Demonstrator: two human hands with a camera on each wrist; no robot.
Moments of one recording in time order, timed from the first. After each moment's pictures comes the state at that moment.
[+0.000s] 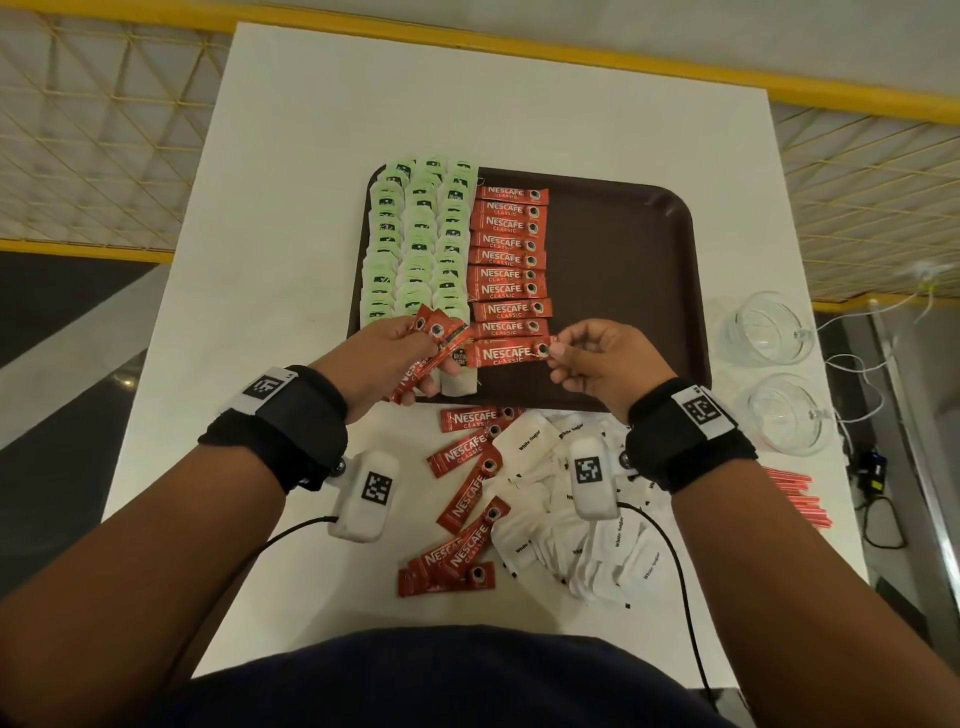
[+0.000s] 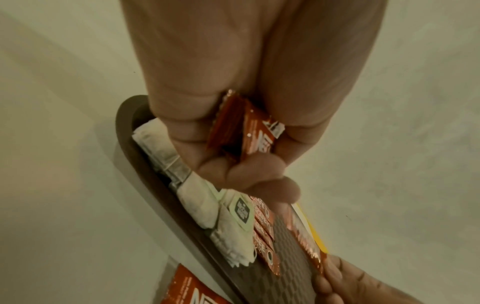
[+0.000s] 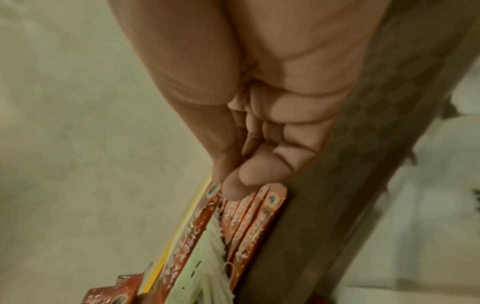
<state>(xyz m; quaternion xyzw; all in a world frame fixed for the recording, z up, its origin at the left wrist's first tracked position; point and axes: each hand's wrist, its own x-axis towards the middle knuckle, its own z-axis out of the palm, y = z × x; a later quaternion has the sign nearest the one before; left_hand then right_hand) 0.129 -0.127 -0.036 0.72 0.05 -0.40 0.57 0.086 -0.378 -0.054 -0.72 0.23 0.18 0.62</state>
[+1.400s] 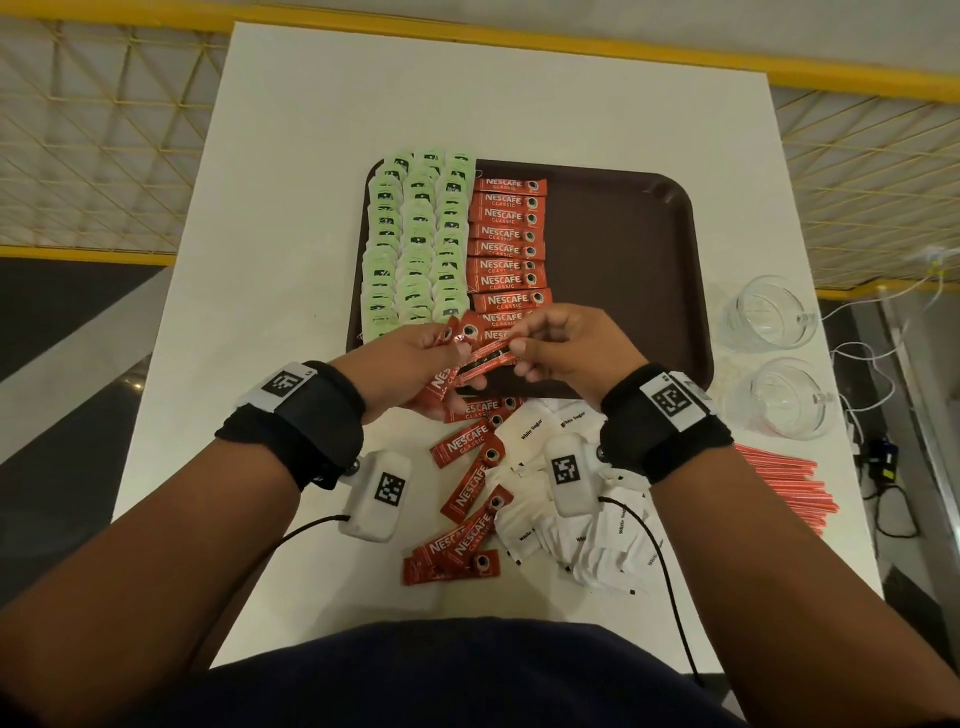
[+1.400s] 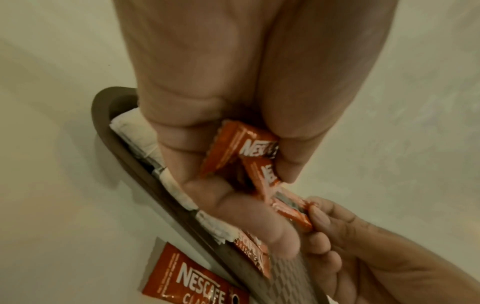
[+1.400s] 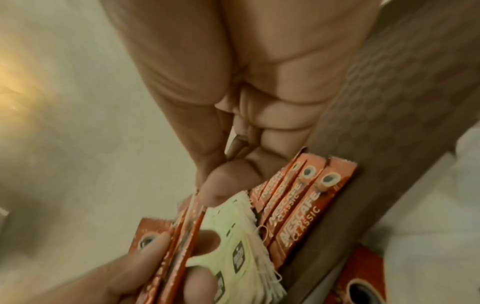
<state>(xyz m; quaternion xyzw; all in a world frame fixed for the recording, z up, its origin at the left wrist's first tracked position) 0.118 -0.139 -0.036 0.70 0.02 -0.45 0.55 0.087 -0.351 -0.046 -0.73 0.13 0.20 0.64</state>
